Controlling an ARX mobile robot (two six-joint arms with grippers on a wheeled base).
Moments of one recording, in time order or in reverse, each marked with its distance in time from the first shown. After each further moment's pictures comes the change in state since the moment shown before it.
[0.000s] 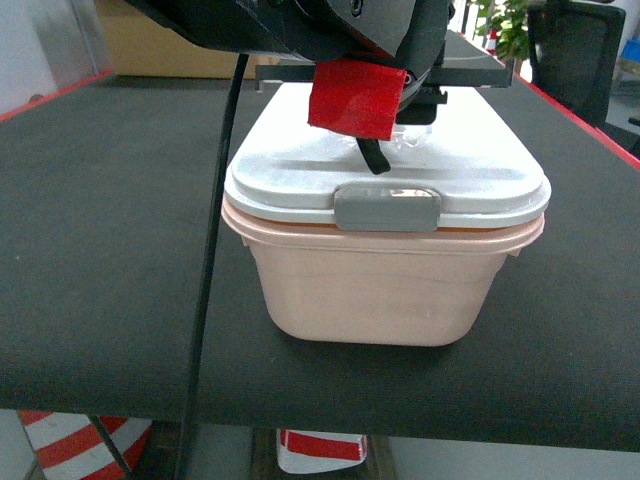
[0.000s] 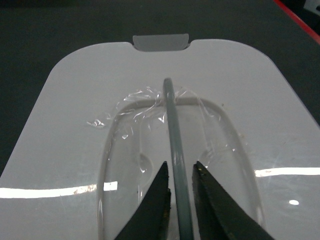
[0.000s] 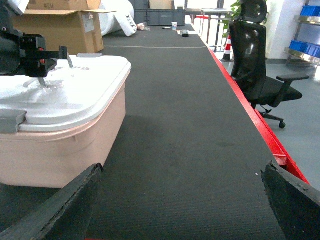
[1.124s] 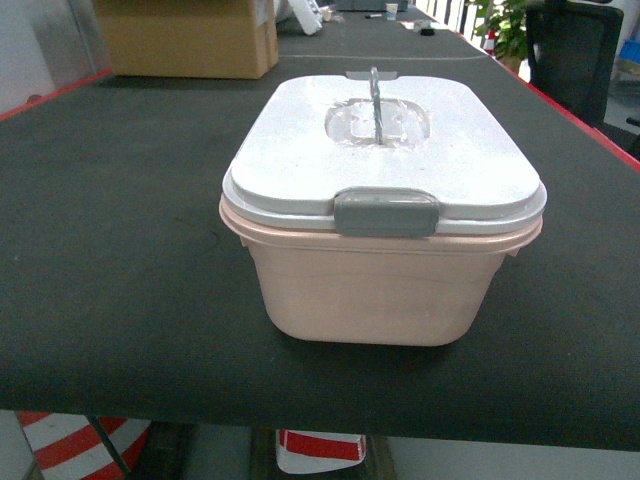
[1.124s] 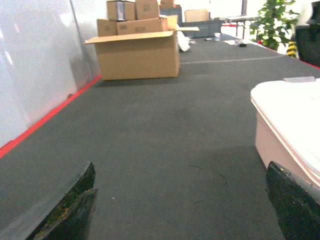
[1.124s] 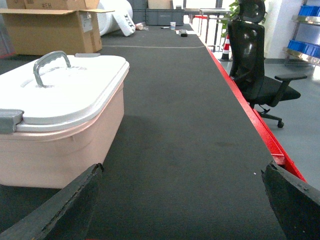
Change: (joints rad) left arm 0.619 -1.176 -1.273 0.520 0.430 0.280; right arm 0.000 0.000 0.000 0.000 0.001 0.000
